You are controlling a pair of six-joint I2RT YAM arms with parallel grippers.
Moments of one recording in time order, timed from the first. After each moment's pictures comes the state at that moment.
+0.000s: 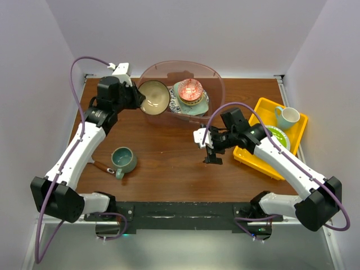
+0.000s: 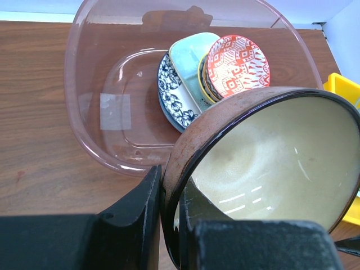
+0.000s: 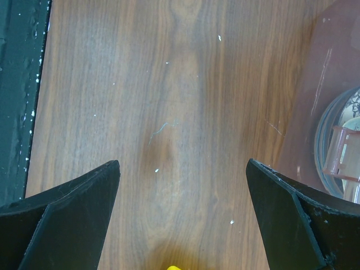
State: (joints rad) left arm -0.27 1.29 1.24 -0.34 0.11 -0.30; right arm 0.58 1.22 1.06 -0.78 -0.65 -0.99
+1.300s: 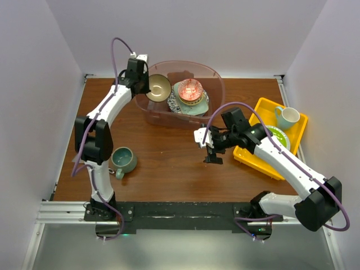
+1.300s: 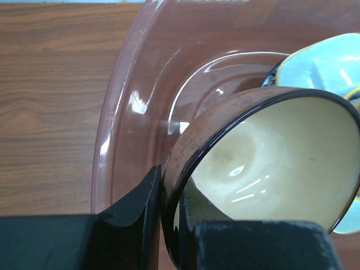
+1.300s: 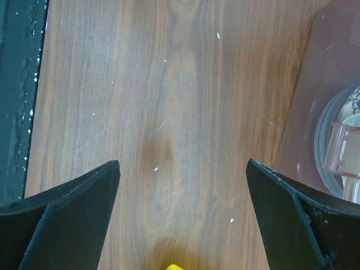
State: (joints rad) left arm -0.25 1.97 1.76 -0.46 -0.11 -0.20; right arm 0.57 1.22 1.06 -0.78 -0.65 -0.99
